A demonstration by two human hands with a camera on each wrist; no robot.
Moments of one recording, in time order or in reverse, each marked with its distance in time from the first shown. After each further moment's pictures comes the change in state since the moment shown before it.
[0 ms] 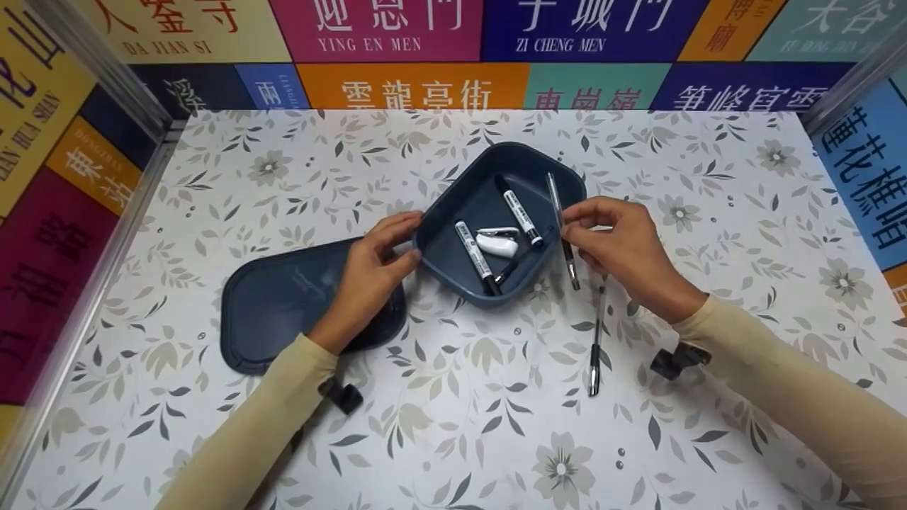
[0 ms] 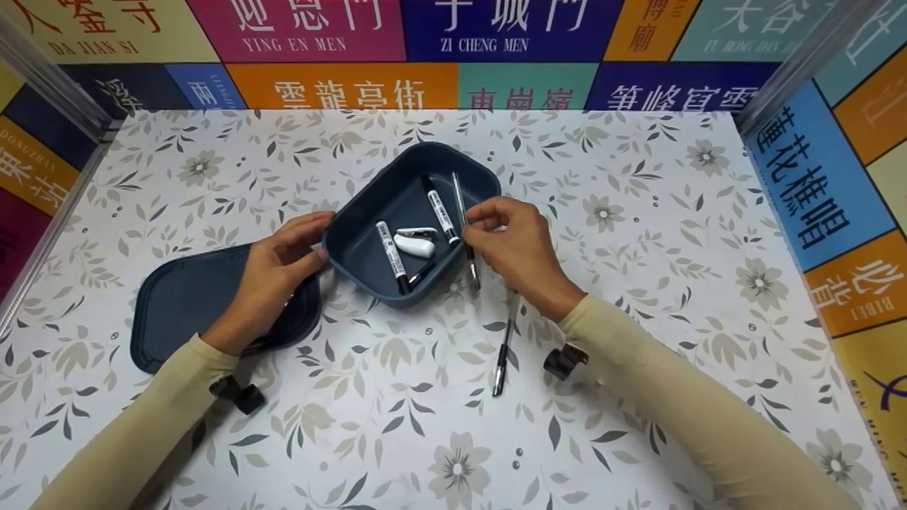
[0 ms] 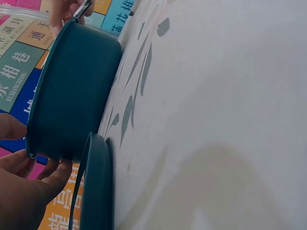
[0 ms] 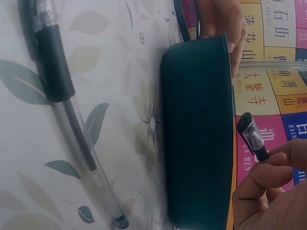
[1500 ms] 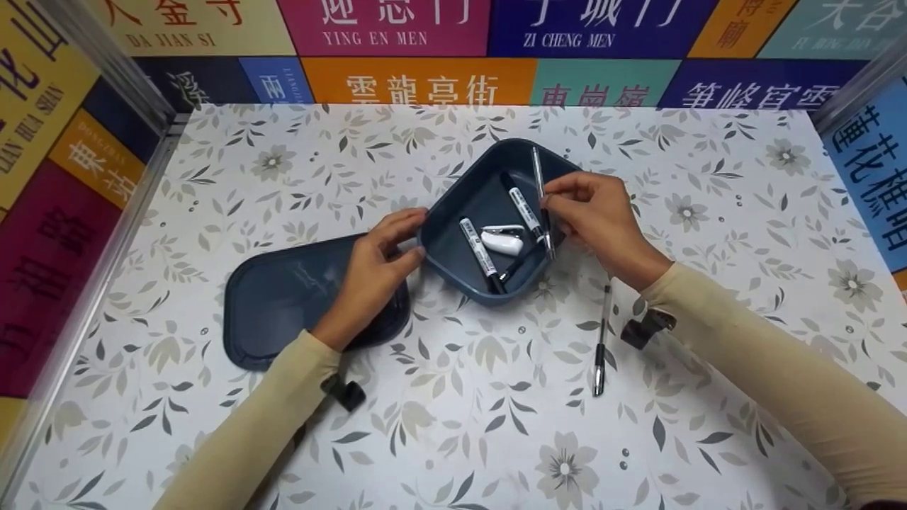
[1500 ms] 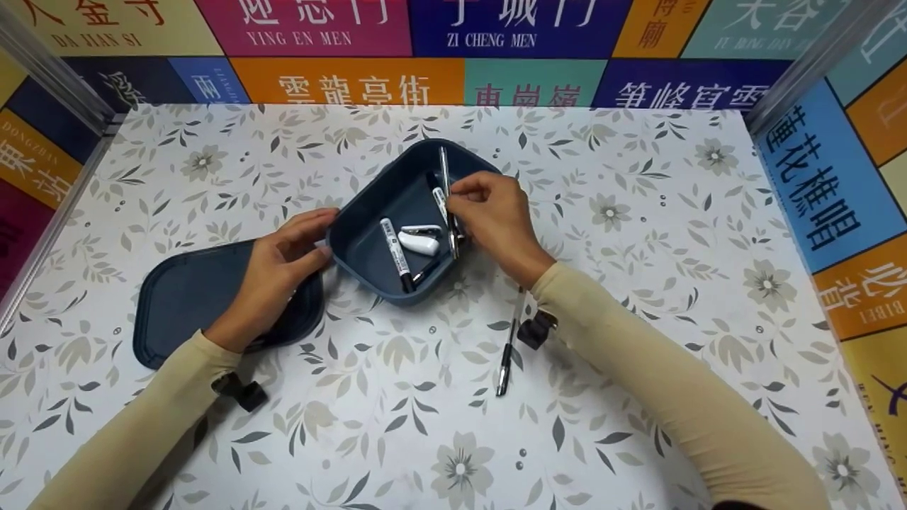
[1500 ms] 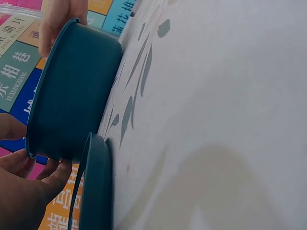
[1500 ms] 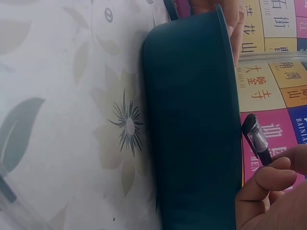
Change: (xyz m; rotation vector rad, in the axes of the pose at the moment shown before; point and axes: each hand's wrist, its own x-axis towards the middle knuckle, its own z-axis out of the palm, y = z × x) left_hand 0.001 0.000 -0.001 0.010 -0.004 0.001; right_hand 0.044 -0.002 0.026 0.068 0.045 0.020
